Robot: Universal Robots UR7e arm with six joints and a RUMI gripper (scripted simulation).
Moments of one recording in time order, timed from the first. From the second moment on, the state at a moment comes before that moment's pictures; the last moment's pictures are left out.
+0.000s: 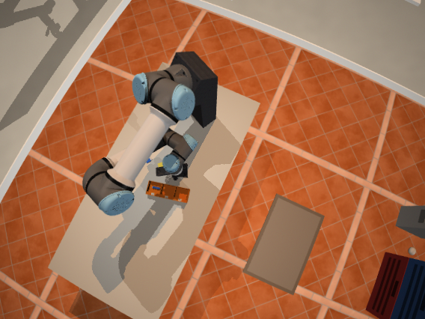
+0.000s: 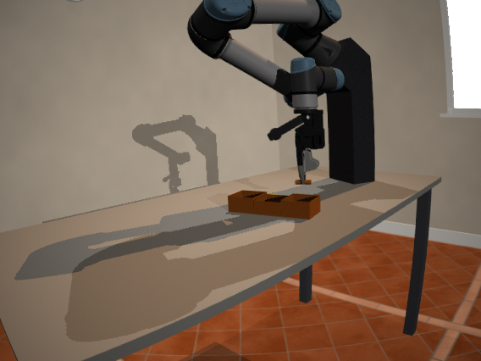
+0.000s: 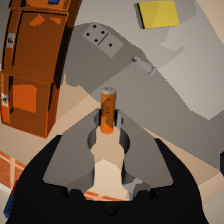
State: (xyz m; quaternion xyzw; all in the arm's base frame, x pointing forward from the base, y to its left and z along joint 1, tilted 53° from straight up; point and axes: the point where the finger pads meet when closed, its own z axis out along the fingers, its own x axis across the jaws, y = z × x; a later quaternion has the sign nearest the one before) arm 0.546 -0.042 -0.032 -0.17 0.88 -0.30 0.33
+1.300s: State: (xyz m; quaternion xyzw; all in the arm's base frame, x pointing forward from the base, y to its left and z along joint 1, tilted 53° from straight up) arm 0.600 -0.110 0.091 -0.07 0.89 -0.26 0.37
